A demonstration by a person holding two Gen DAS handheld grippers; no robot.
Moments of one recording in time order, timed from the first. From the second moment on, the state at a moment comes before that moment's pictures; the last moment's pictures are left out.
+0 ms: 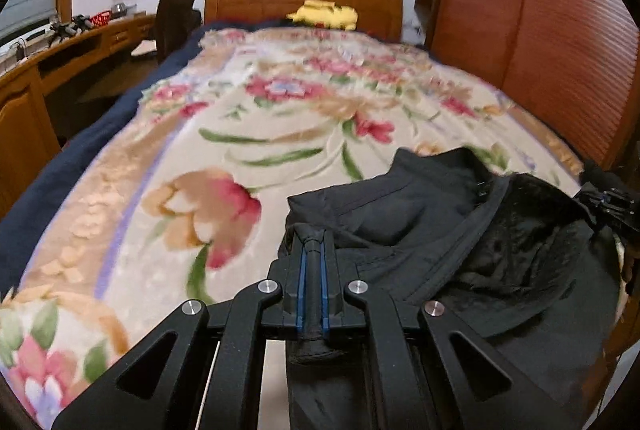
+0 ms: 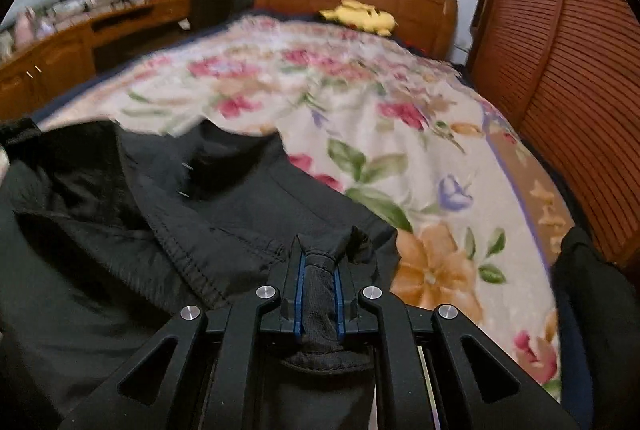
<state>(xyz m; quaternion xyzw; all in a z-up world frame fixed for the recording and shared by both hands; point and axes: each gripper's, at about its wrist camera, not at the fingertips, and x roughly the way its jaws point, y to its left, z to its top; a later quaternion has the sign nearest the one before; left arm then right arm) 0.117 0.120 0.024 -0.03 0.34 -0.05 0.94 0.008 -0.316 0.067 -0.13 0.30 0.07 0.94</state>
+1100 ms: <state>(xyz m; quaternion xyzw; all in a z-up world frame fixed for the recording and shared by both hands) 0.162 0.096 0.043 -0.01 0.30 -0.07 0.95 0.115 -0.326 0.077 -0.07 0.25 0.06 0.96</state>
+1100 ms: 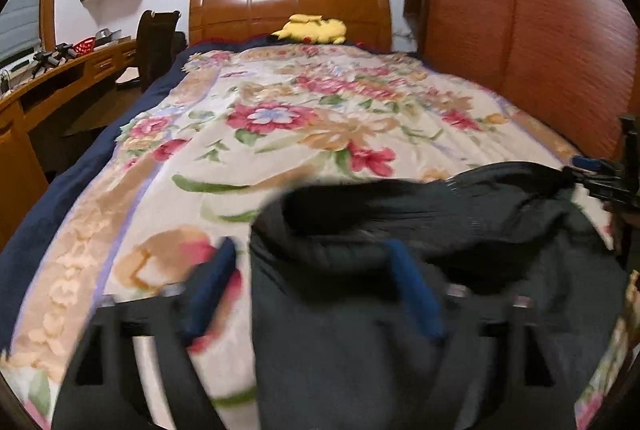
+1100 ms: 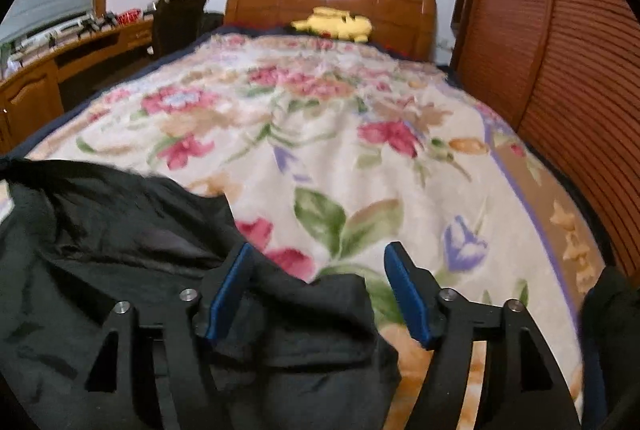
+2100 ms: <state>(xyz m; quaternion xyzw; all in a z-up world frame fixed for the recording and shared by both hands) 0.089 0.085 0.003 -0.03 0.31 -0.08 0.95 0.185 -0.363 0.043 -0.05 0.38 0.08 0.92</state>
